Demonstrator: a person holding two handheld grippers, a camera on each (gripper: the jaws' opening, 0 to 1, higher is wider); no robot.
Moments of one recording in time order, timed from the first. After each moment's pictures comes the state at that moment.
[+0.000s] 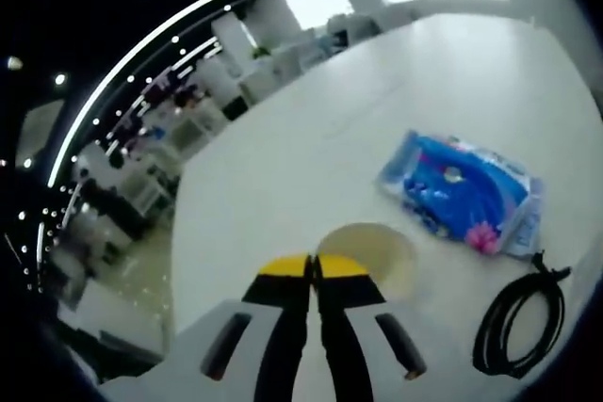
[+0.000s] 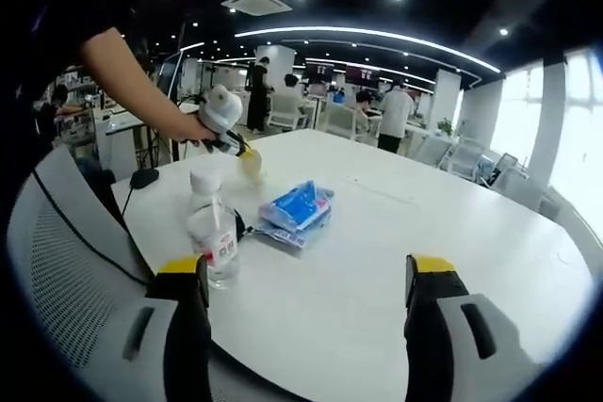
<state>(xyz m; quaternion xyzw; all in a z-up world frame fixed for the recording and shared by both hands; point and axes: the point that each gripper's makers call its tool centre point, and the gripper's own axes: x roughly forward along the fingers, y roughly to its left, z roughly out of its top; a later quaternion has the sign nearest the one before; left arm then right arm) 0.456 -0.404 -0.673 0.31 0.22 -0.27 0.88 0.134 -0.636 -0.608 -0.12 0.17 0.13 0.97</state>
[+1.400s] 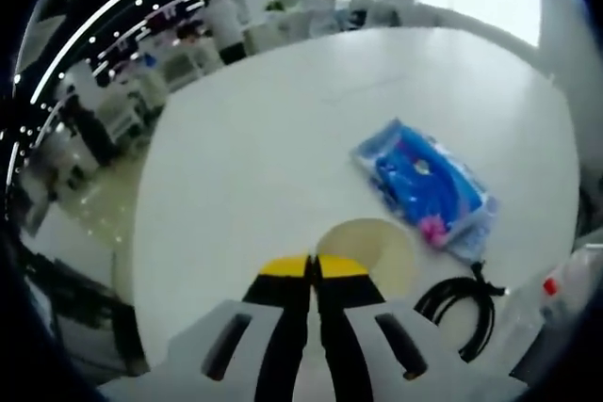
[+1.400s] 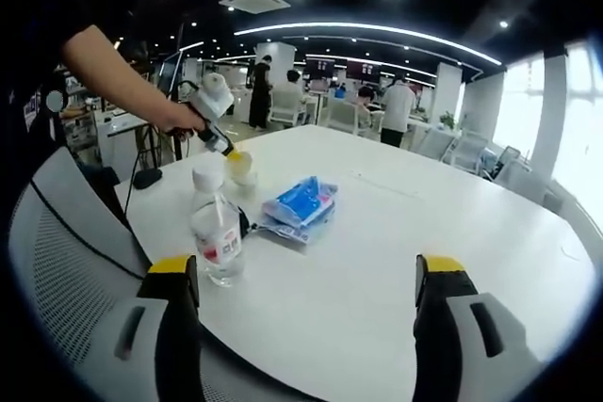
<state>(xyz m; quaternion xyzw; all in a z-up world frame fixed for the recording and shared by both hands) 0.410 -0.396 -0.688 0.20 0.36 -0.27 0.87 0.131 -0.634 -0.611 -0.11 0.18 0.13 0.97</state>
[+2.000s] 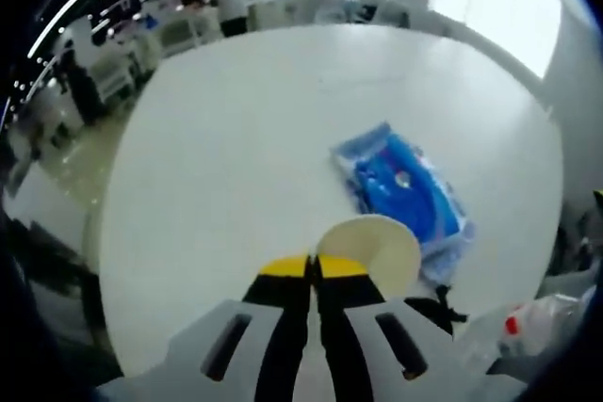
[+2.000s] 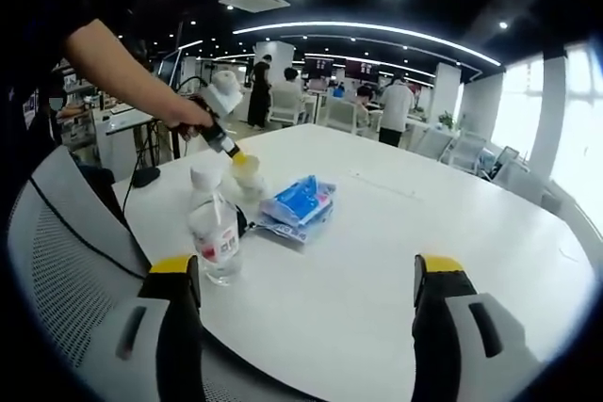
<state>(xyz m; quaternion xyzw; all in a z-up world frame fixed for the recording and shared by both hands) 0.400 -0.421 -0.697 0.12 0.42 -0.28 0.86 0.131 -0.635 -0.612 -0.11 0.19 0.13 0.97</state>
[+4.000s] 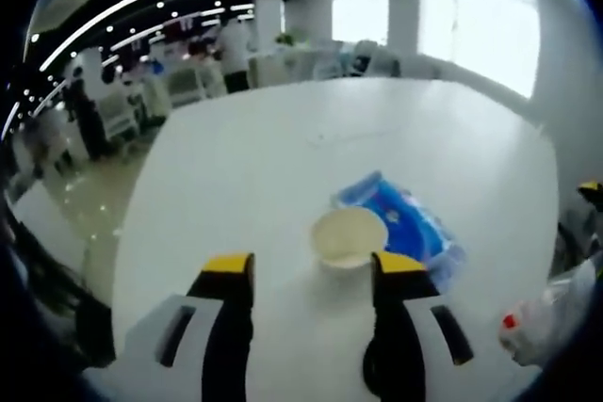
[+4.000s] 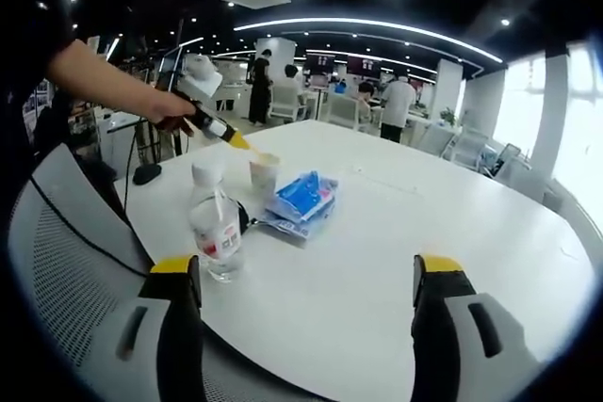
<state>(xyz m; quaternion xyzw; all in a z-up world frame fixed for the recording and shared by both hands) 0.395 -0.407 -0.648 0.10 0.29 -0.30 0.91 0.131 -0.634 -0.616 -0.11 0.20 0.13 0.97</state>
